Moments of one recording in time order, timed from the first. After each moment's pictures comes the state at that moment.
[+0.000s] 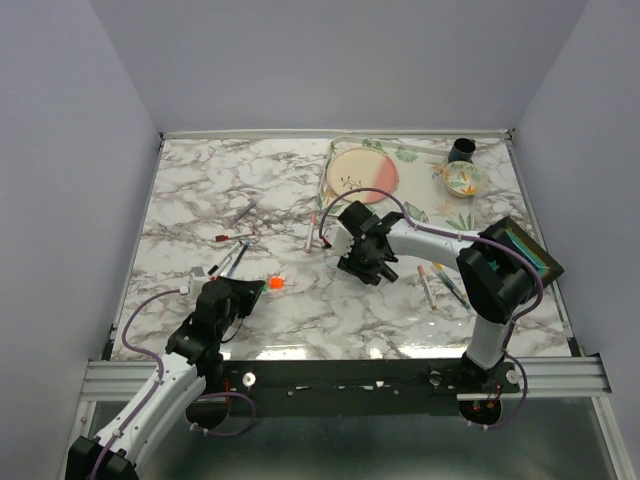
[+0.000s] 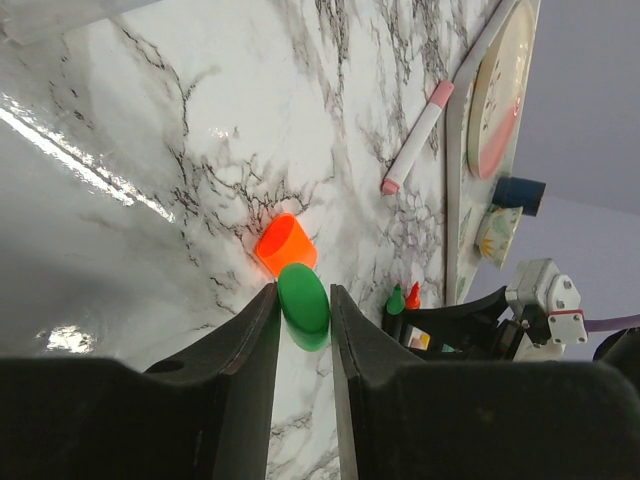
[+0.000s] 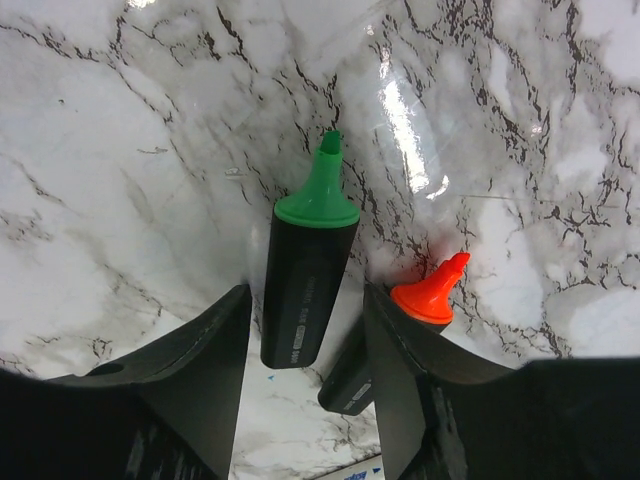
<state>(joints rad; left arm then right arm) -0.40 0.41 0.06 -0.18 -0.14 -1.44 0.74 1.83 1.19 -0.65 -0.05 -0.47</state>
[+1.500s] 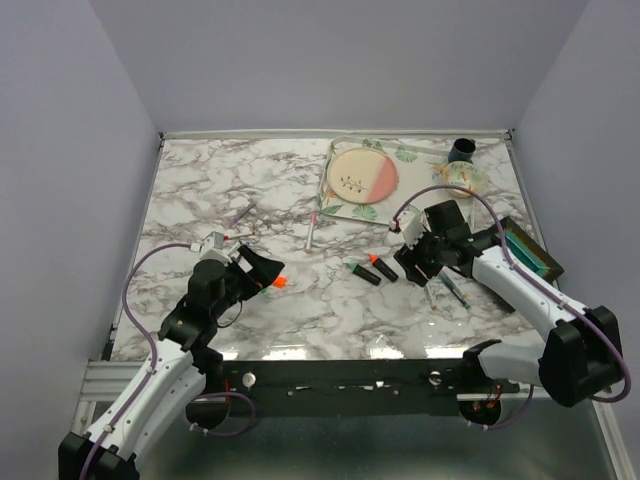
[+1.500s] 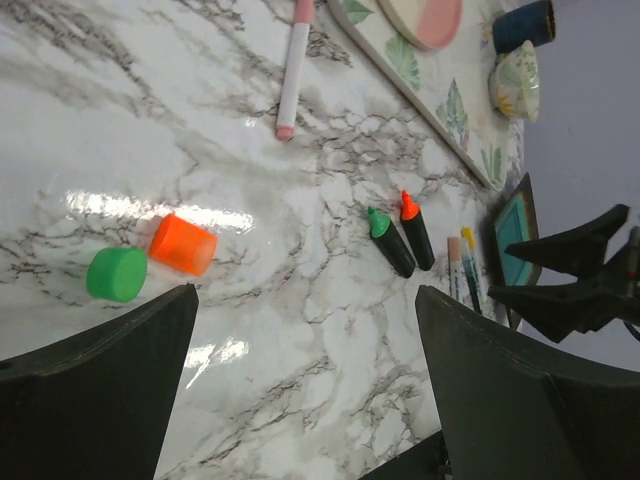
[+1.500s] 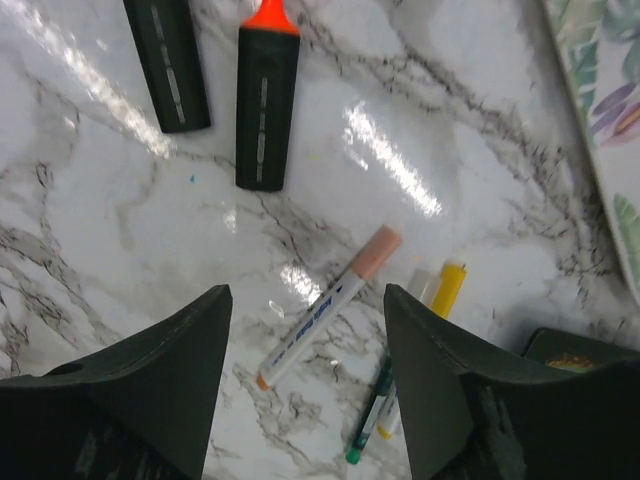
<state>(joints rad) -0.39 0.51 0.26 -0.19 0.06 -0.98 0.39 1.21 0.83 -0.58 -0.21 -0.48</state>
